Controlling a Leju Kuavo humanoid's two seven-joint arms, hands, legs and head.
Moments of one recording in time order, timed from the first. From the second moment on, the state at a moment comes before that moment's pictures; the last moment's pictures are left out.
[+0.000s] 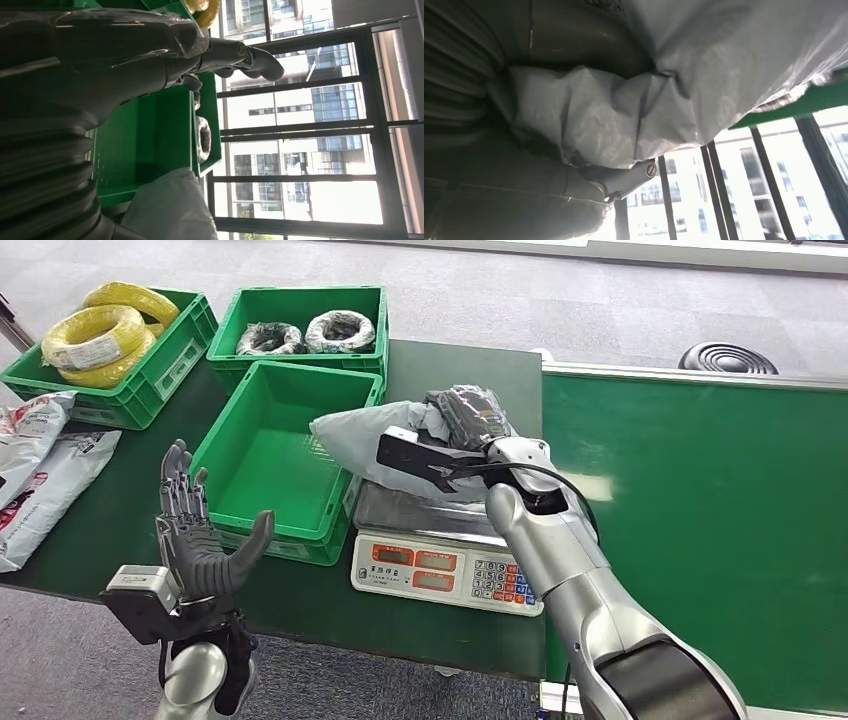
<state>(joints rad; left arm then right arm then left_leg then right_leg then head) -0.10 -0.15 -0.22 -1.60 -0.08 0.37 -0.63 -0.89 0.19 0.42 -0.68 1.05 0.03 -0.19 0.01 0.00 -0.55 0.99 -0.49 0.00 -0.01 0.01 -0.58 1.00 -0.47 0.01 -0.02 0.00</state>
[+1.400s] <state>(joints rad) -0.32 -0.07 -0.35 -1.54 -0.41 0.26 -0.55 -0.42 -0.01 0.11 -1.40 0.47 -0.21 -0.38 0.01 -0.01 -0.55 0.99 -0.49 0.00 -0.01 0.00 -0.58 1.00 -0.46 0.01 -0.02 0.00</state>
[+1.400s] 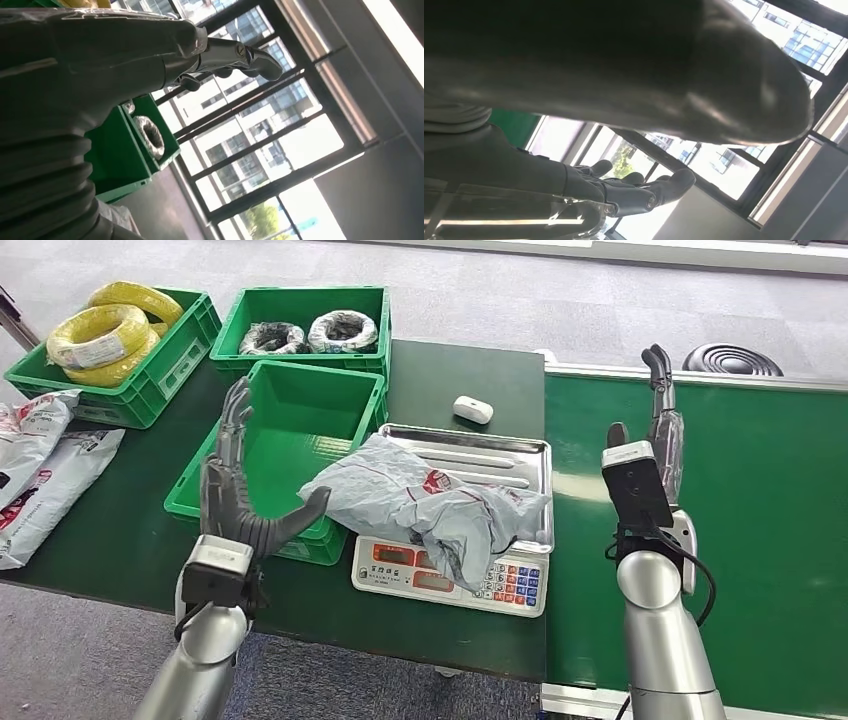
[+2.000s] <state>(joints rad) -0.84 -0.23 -0.67 -0.58 -0.85 0.00 -0.18 -0.09 -0.02 -0.10 -1.62 0.44 -0.23 -0.42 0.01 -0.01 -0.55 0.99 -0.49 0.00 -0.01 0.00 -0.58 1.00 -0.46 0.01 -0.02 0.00</state>
